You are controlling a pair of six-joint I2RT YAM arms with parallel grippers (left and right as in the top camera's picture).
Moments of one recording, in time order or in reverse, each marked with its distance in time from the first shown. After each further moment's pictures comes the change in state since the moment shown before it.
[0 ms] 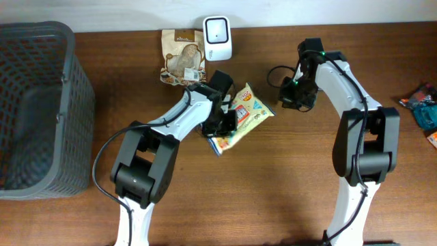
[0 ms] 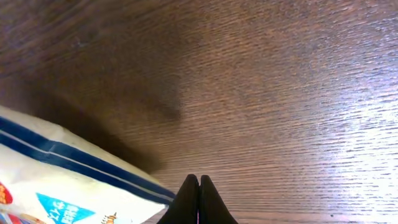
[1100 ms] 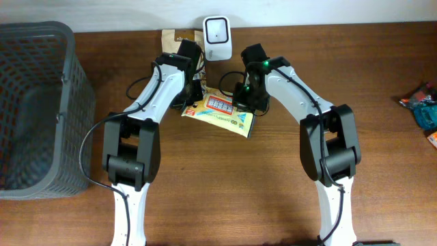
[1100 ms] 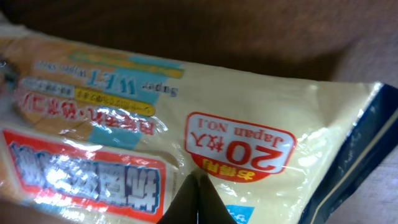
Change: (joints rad) left arm 0.190 0.111 0.320 -0.198 -0.394 0.034; right arm 0.286 0.090 0.081 0.095 -0.031 0.160
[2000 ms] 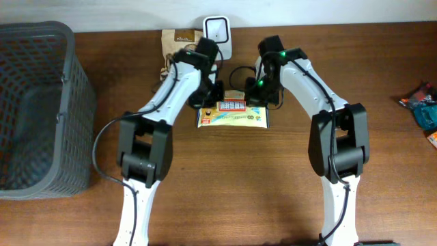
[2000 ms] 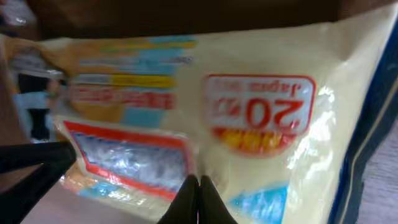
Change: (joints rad) left arm -0.080 0.092 0.150 -0.085 0.288 0.066; right arm -0.090 0.000 0.034 -0.080 -0.104 -0.211
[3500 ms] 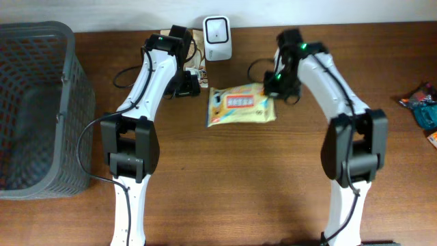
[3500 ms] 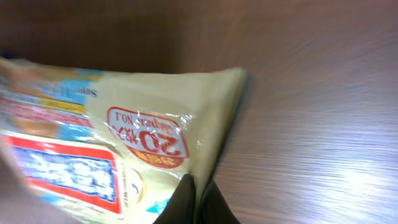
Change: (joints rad) left arm 0.130 -0.003 0.147 -0.227 -0.329 -0.027; right arm -0.081 -0.107 0.092 -0.134 0.247 -0.098
